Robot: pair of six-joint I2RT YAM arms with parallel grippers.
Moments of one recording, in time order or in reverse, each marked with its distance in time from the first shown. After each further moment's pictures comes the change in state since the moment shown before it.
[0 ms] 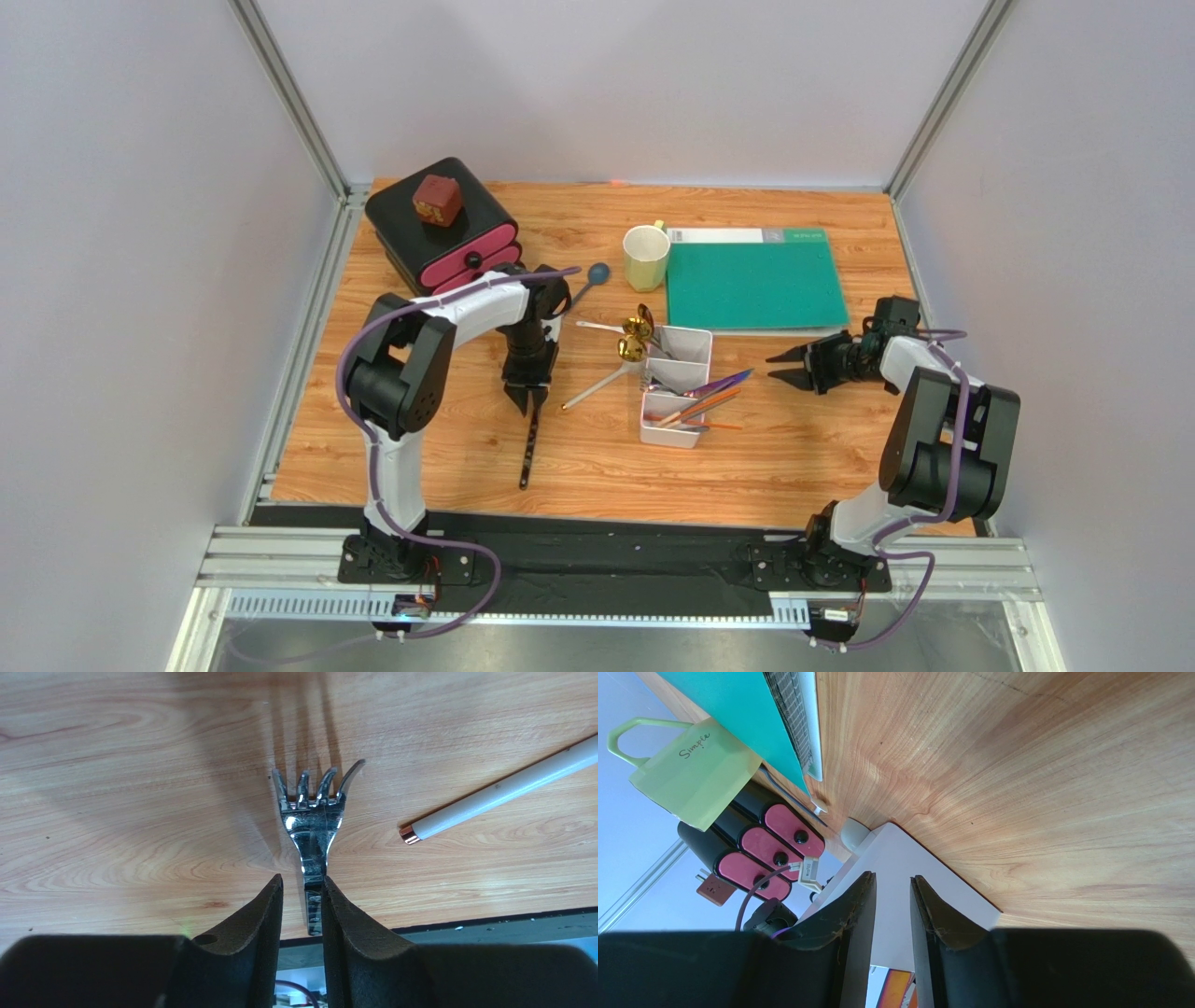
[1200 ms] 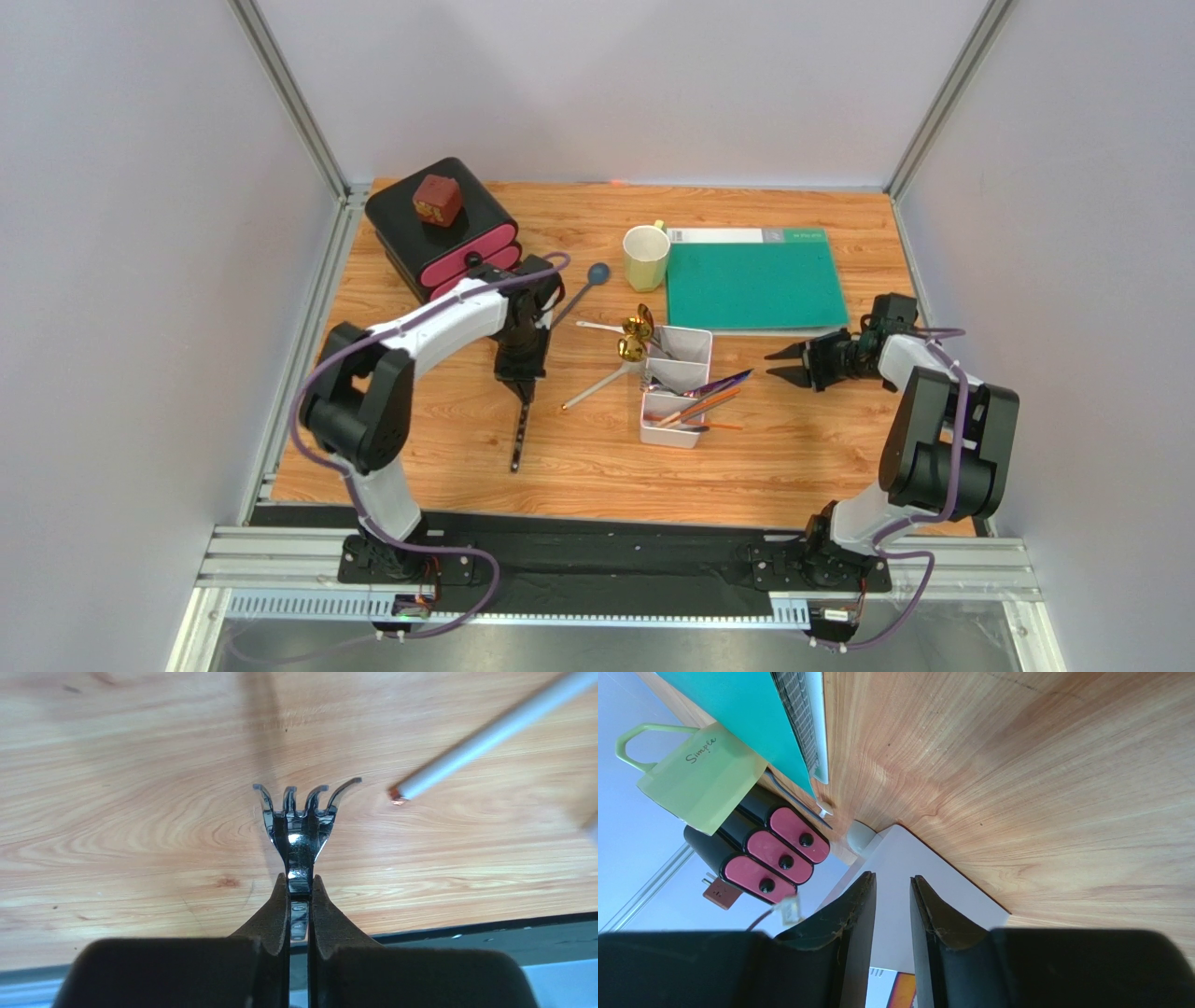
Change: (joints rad) left arm -0.020 -0.163 -0.083 0.058 -0.072 -0.039; right arm 0.012 0.003 0.008 0.005 0.008 0.026
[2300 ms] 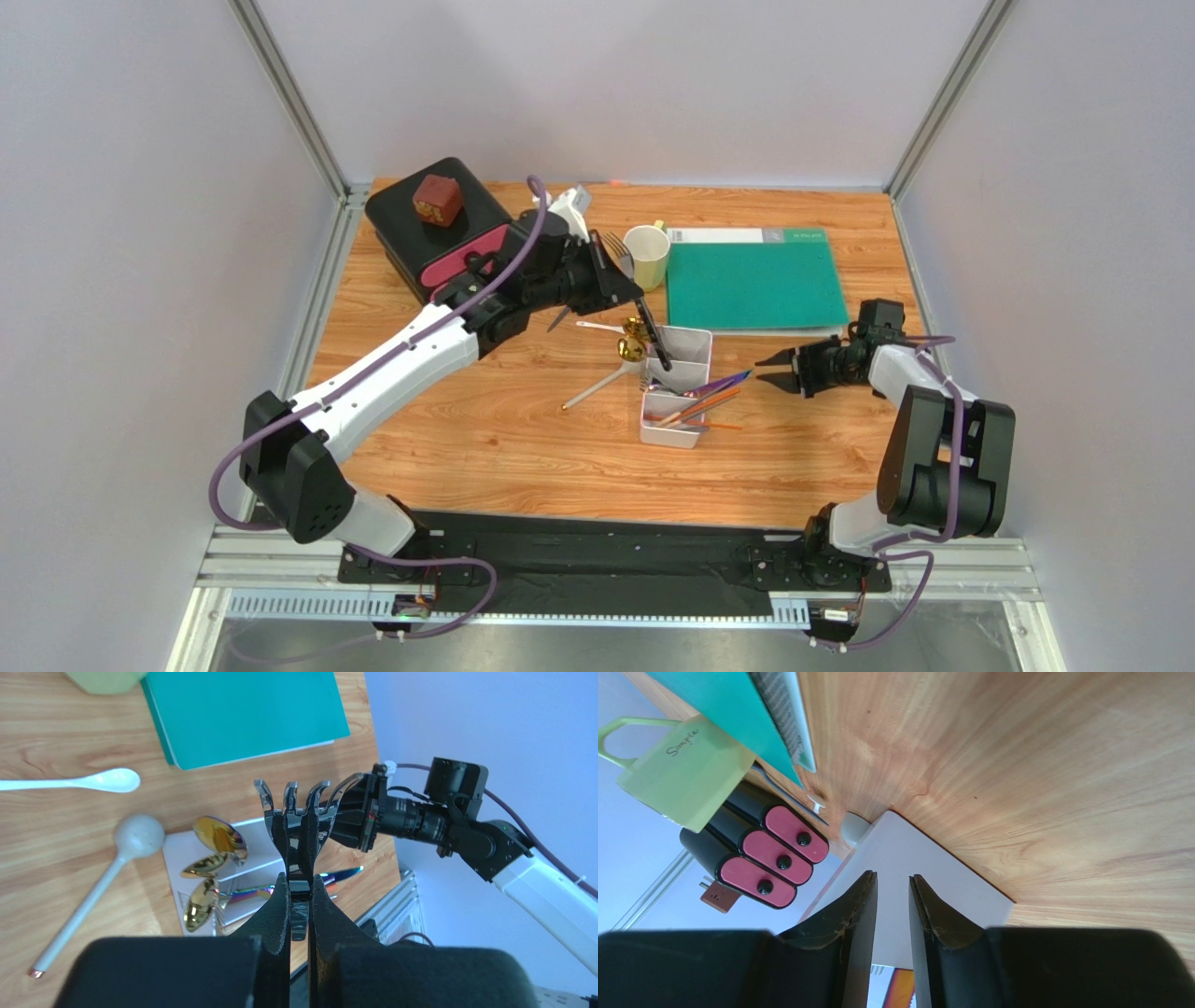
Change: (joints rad) left arm -0.161 -0.355 0.051 0.700 0.111 -0.433; right arm 0.063 -0.075 -0.056 0.021 0.038 0.108
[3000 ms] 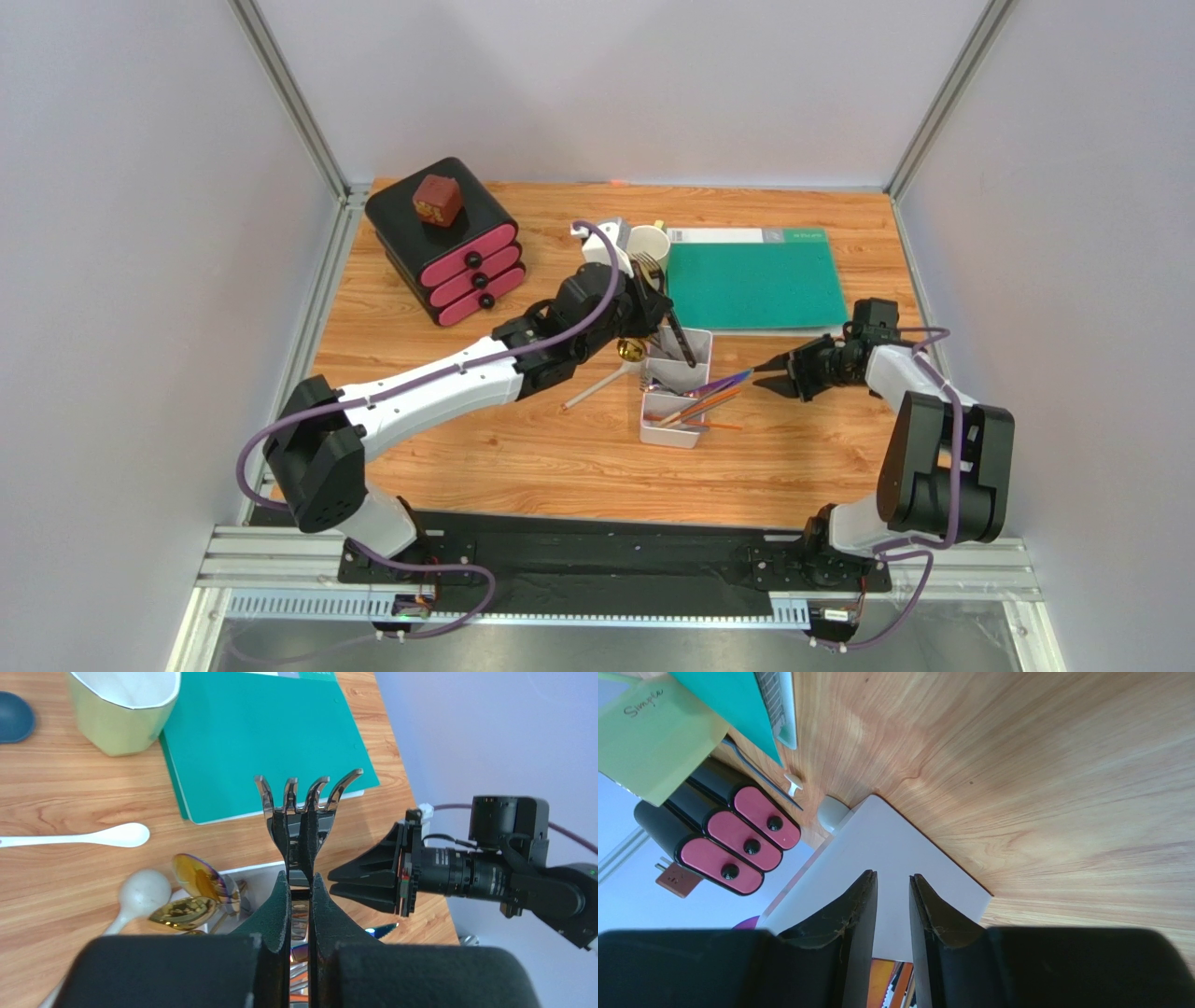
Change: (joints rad) left arm -0.228 0.062 -0.132 0.308 -0.423 0.074; right arm 0.027 -0.023 -0.010 -0.041 0.008 -0.101
